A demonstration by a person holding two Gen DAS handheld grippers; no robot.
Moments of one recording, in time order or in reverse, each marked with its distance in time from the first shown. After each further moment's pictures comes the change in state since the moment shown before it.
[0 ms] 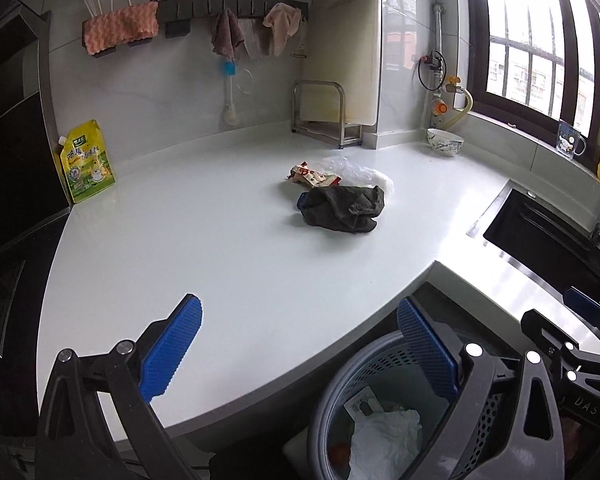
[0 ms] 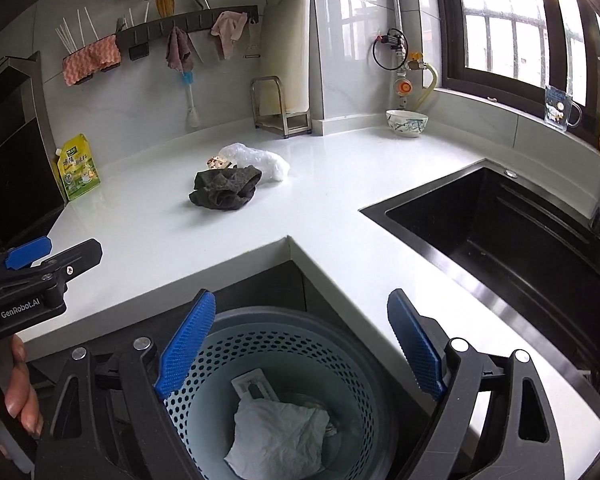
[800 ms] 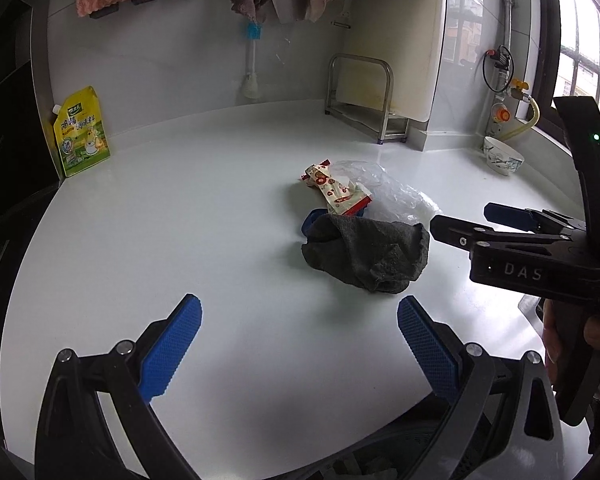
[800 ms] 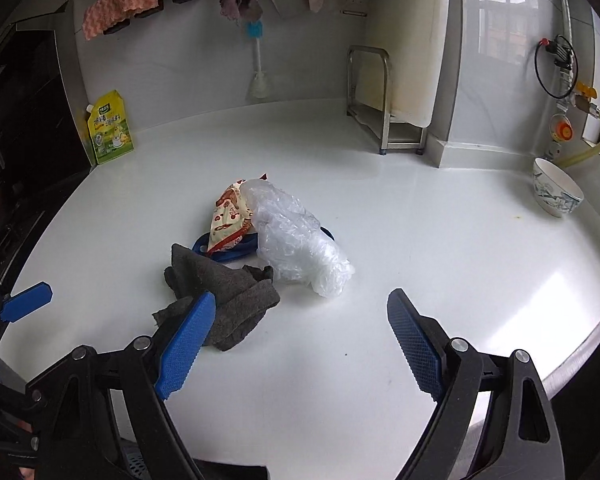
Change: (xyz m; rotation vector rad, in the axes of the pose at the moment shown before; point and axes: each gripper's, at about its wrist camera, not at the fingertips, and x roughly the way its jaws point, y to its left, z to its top) left arm 0.109 -0.020 0.055 -0.145 0.111 0.108; right arm 0.216 0.017 0.154 -0.299 0.193 0.328
